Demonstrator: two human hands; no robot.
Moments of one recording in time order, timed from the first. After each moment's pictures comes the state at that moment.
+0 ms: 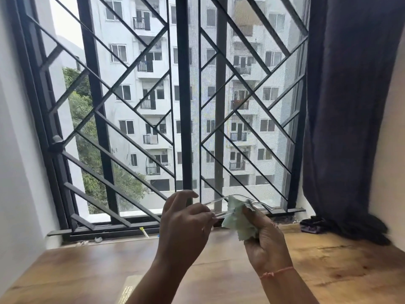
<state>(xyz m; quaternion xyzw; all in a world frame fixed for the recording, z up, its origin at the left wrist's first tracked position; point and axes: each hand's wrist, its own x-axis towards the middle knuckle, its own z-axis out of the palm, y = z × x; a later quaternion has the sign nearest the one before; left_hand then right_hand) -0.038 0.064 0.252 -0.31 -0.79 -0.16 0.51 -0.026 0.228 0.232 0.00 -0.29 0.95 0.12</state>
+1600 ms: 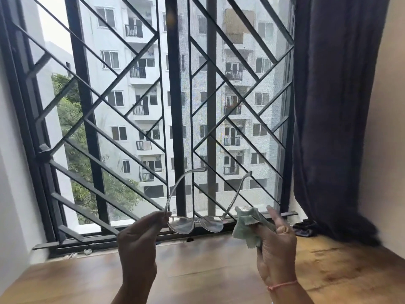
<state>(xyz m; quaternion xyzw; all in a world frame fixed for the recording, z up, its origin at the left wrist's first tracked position) -0.045 0.042 0.240 -0.09 -0.49 -0.82 0.28 -0.019 0.251 0.222 -0.04 -0.39 0.87 0.31</state>
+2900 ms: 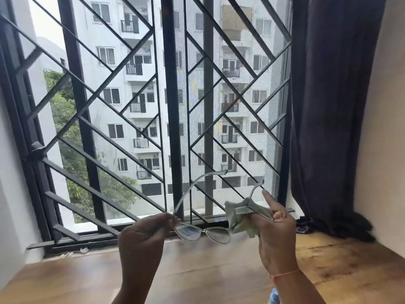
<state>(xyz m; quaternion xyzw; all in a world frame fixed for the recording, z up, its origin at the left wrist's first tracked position) -0.029 0.046 0.244 -0.12 -0.64 -0.70 0.30 -0.018 0.258 0.240 0.03 -0.50 0.80 0.33</state>
